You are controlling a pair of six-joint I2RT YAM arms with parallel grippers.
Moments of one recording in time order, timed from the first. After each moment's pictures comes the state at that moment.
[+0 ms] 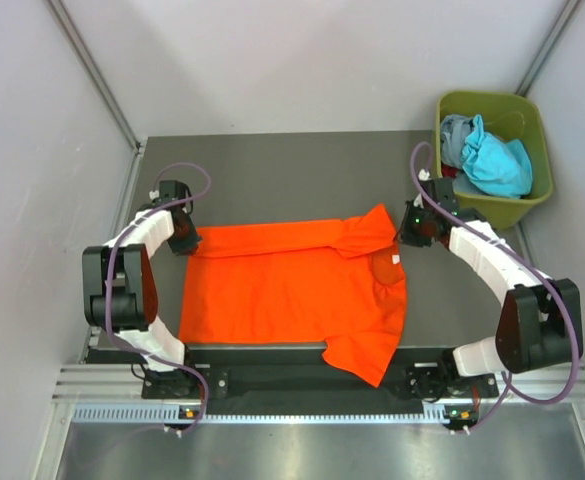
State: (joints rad) left arm 0.05 1.67 1.06 -0.56 -0.12 -0.41; right arm 0.21 1.40 0.97 -0.50 -0.10 0.44
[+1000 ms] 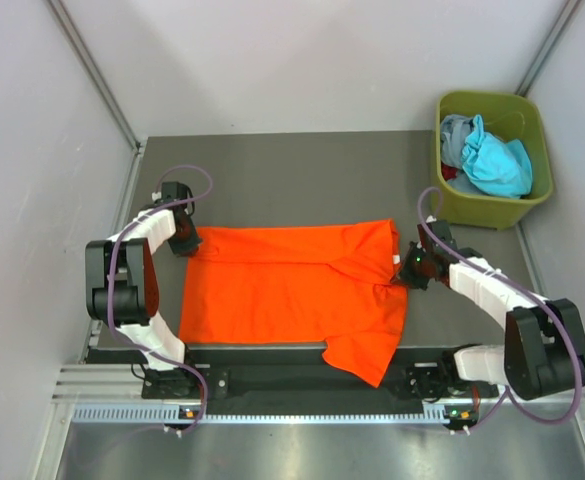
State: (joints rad) left arm 0.05 1.71 1.06 -0.54 -0.13 -0.39; right arm 0.23 1.27 0.62 -0.40 -0.14 0.69
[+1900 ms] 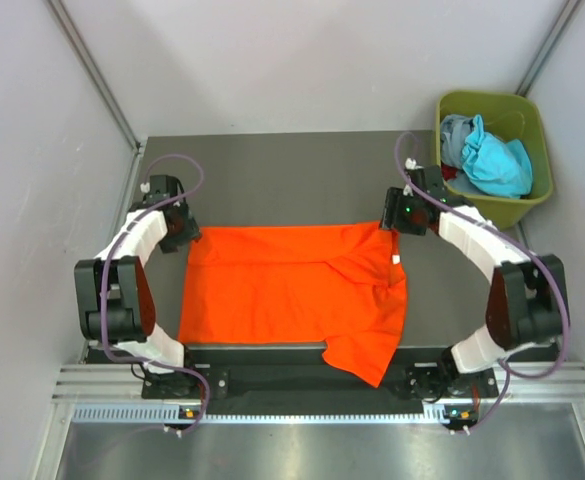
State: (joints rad) left arm 0.07 1.58 1.07 -0.59 -0.14 -0.39; right arm 0.23 1.48 1.04 -0.45 -0.08 0.36
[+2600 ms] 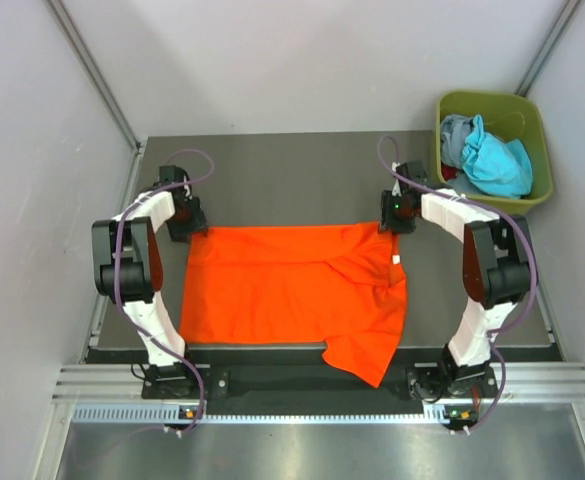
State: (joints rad) left arm 0.08 1.89 1.28 -0.56 -0.02 -0.26; right arm 0.22 1.82 1.23 -0.48 -0.07 0.29
